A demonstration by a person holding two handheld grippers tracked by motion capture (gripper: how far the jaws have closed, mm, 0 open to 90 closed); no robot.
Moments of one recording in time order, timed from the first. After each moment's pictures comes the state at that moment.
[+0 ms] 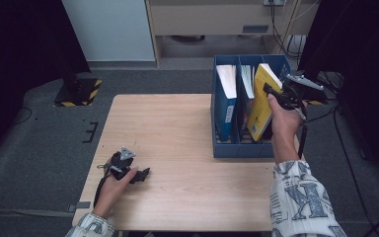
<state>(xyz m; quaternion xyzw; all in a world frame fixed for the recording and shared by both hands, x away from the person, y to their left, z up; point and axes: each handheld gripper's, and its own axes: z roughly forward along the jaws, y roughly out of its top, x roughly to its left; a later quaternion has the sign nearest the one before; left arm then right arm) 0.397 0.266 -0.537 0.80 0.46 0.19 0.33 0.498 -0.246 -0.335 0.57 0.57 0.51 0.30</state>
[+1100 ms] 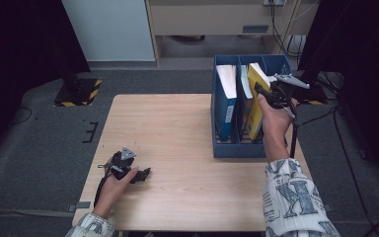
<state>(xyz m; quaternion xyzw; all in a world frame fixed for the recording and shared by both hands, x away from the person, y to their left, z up) 0.398 0.265 -0.537 0.80 0.46 0.19 0.33 0.504 -0.221 -0.339 0.55 0.59 0.50 0.31</state>
